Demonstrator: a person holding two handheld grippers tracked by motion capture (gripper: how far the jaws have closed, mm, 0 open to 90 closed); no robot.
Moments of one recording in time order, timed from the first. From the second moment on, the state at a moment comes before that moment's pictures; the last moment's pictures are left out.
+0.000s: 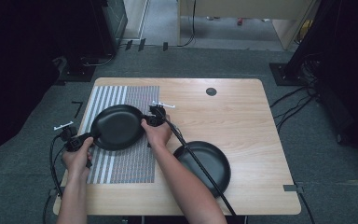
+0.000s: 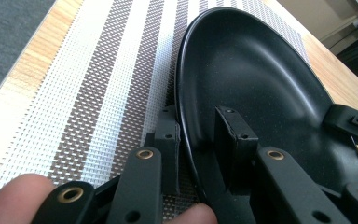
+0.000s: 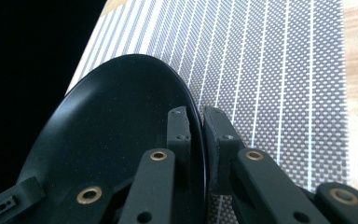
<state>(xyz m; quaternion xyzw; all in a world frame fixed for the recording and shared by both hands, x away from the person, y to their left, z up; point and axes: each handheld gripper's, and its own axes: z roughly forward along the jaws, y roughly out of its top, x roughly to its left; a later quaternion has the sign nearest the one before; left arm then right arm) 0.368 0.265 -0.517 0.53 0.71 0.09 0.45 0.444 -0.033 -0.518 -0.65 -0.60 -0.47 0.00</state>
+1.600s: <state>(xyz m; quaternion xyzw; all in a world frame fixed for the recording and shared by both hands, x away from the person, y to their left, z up) 0.277 0.198 -0.465 0.62 0.62 0.21 0.43 0.329 -0.212 -0.449 -0.52 -0.70 -0.47 -0.13</state>
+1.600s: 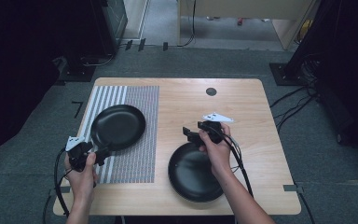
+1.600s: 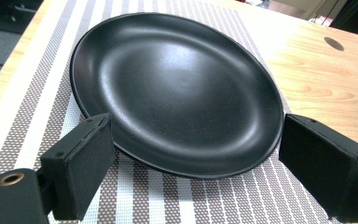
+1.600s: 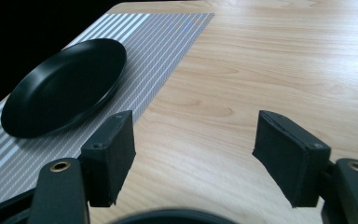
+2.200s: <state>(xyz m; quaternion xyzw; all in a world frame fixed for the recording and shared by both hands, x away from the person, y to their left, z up) 0.243 0.162 -0.474 0.66 0.59 0.22 0.42 0.270 -0.286 -0.474 -0.54 -0.68 -0.47 -0.16</state>
